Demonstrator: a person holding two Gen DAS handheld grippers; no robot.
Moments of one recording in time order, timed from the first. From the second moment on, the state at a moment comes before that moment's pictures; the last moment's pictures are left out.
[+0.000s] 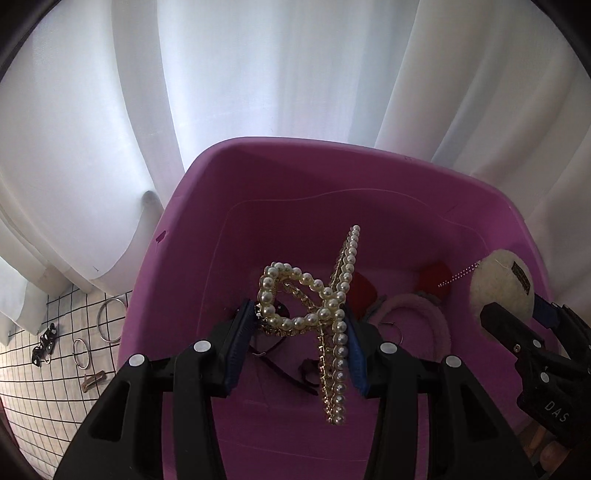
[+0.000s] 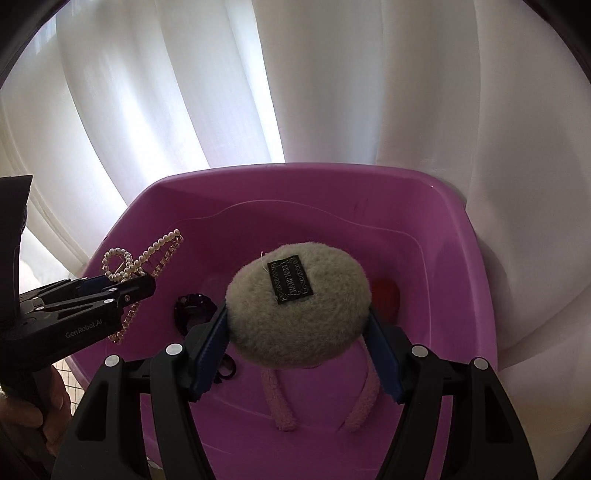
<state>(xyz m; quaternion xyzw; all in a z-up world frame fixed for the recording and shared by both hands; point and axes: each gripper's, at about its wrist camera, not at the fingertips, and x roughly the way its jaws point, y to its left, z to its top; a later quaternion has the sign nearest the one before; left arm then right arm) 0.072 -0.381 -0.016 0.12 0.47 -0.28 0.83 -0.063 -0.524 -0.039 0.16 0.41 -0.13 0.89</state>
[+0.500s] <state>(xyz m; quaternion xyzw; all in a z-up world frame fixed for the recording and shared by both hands) 0.086 -0.392 -0.038 0.13 0.51 -0.26 0.81 -0.029 -0.529 -0.058 0.17 0.47 -0.13 0.85</state>
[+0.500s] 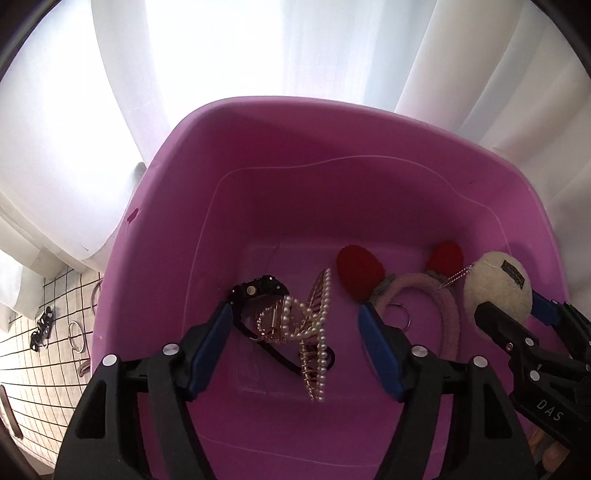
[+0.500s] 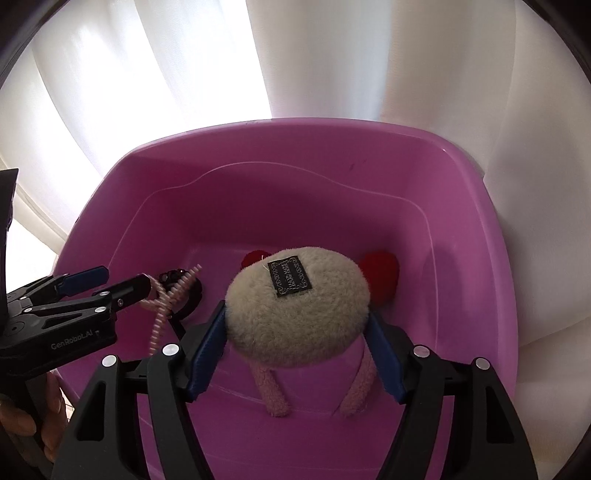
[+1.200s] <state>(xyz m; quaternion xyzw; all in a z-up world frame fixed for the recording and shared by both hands) 0.079 -0.387 -0.030 0.14 0.50 -0.25 0.82 -0.027 -0.533 -0.060 0.16 0.48 -0.14 0.85</state>
